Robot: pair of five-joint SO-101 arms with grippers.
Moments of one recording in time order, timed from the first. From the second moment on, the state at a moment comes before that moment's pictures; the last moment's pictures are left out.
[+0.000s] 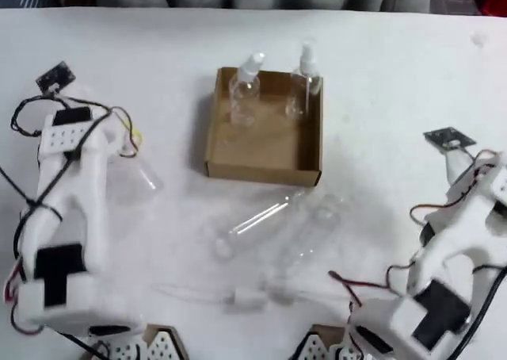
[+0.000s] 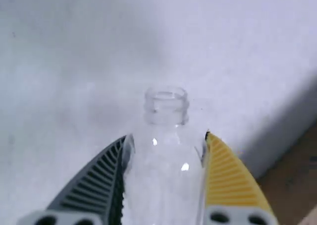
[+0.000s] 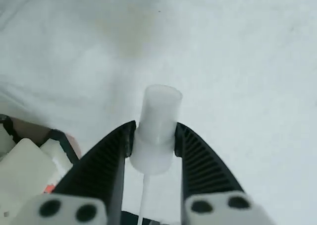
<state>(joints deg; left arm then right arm) -15.5 1.3 18.8 61.7 32.7 38.2 -7.4 18.1 89.6 61.2</state>
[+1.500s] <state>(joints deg) 20.5 -89.5 82.5 24.7 0.7 -14.5 -66.3 47.6 2.3 -3.2</state>
